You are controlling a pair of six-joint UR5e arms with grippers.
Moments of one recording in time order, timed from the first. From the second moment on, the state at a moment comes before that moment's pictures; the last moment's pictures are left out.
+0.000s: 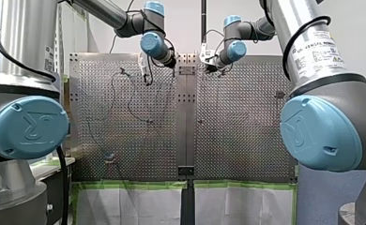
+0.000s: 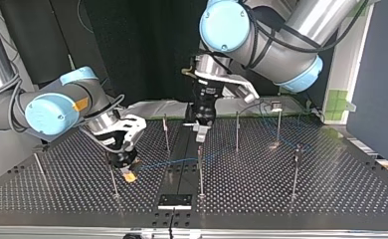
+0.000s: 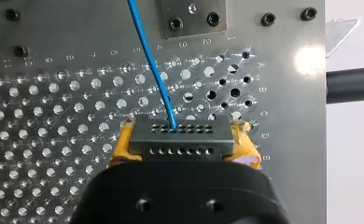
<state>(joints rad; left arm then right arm) -0.52 -1.65 -1.61 -2.99 -1.88 -1.77 2.05 -1.11 1.09 0.08 1.32 1.70</state>
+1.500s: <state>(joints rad) -0.58 -1.91 -1.37 -3.02 -1.95 -1.77 2.05 -1.11 1.09 0.08 1.32 1.70</state>
